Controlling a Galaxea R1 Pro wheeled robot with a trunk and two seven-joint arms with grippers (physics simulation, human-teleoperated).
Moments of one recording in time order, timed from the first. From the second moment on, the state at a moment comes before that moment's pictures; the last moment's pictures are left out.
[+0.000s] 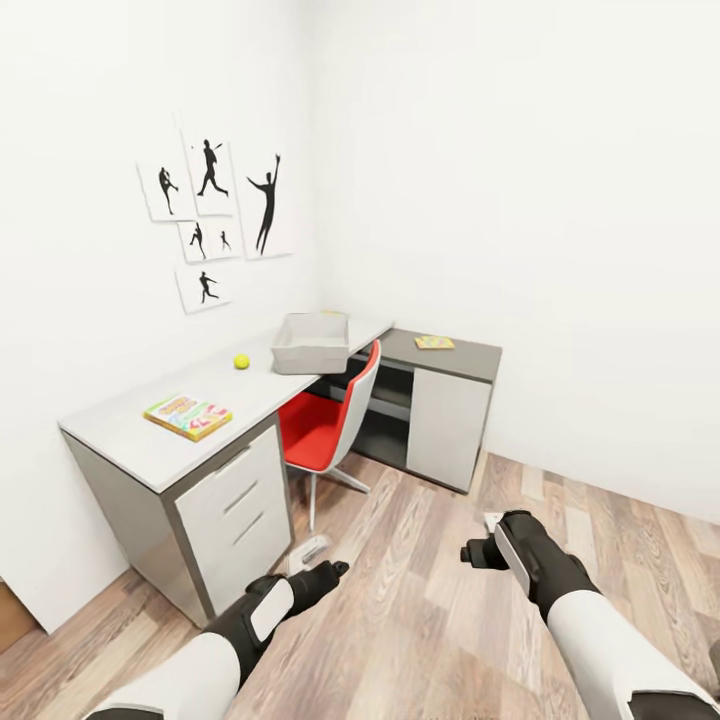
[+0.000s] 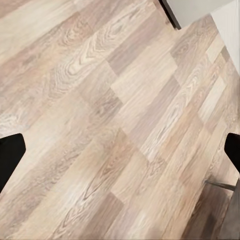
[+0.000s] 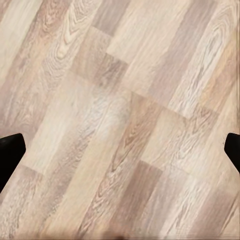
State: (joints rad) left arm -0.68 -0.17 -0.03 -0.30 0.57 0.28 -0.05; right arm -0.73 -0.04 -0.01 -0.61 -0.02 0.83 -0.01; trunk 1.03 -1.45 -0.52
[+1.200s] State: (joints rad) left arm -0.42 -0.17 -0.22 -0.91 0.58 0.43 0.26; right arm -0.66 -0.04 -0.01 -0.70 -0.02 0.82 0.00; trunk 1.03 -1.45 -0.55
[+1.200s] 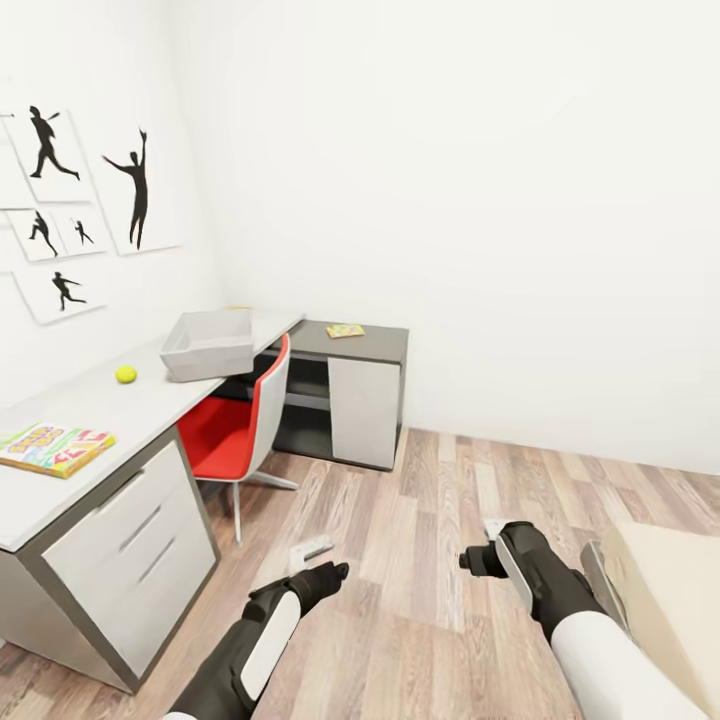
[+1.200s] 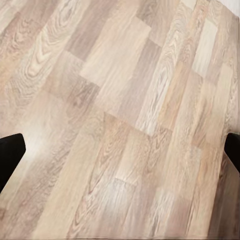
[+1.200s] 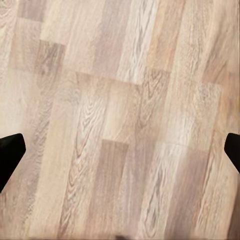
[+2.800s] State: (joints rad) left arm -0.43 -0.16 -0.27 -0.95 0.71 0.59 0.27; right arm -0.65 -0.05 -0.01 -0.75 -0.02 0.79 0.02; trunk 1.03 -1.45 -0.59
